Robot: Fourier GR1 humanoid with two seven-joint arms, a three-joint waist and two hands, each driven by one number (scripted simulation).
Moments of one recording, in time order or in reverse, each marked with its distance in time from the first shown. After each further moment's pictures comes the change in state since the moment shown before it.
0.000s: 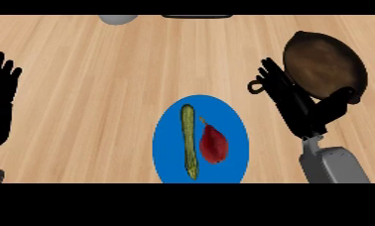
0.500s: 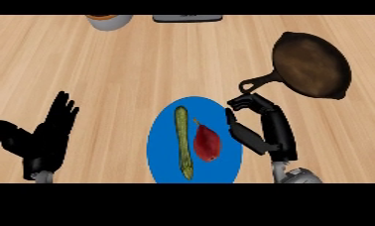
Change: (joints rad) left arm 0.114 -0.200 -0.143 0.097 0.033 -0.007 0.049; right arm 0.107 0.112 0.179 -0.066 0.408 -0.352 -0.128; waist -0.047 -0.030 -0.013
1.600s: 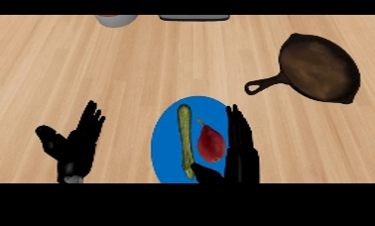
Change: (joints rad) left arm 0.005 -0.124 -0.080 0.092 -0.033 -0.006 -0.048; right arm 0.144 0.142 0.325 -0.019 1.077 -0.331 0.669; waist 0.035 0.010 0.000
